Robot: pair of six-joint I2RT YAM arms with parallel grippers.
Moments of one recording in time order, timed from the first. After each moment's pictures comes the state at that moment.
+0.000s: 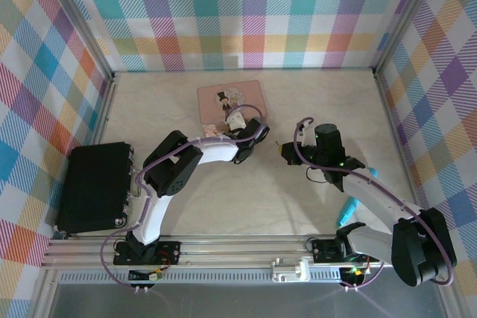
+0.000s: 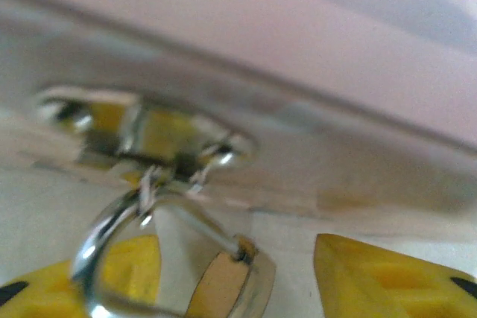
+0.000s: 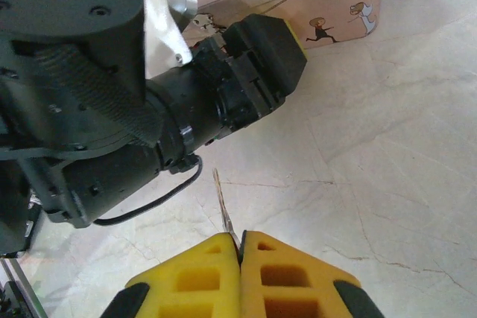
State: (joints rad) left arm -0.78 2.16 1.38 -0.09 -0.57 -1.06; right arm 0.37 1.13 0.60 -0.07 -0.43 0.46
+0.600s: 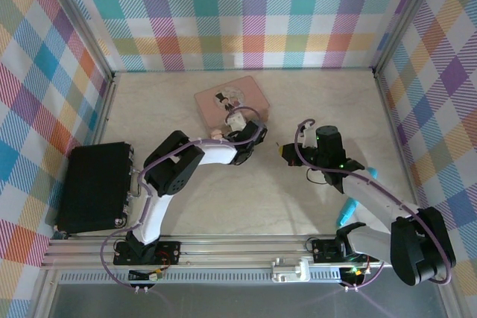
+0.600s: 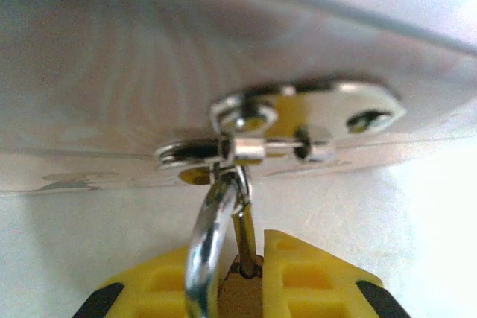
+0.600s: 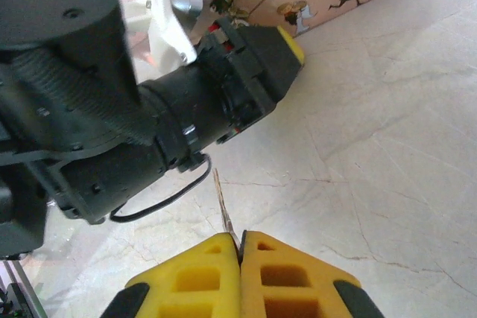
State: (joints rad) left arm -0.77 2.14 1.29 0.09 -0.46 -1.06; right arm 0.36 1.15 0.56 -0.01 -0.46 0.47
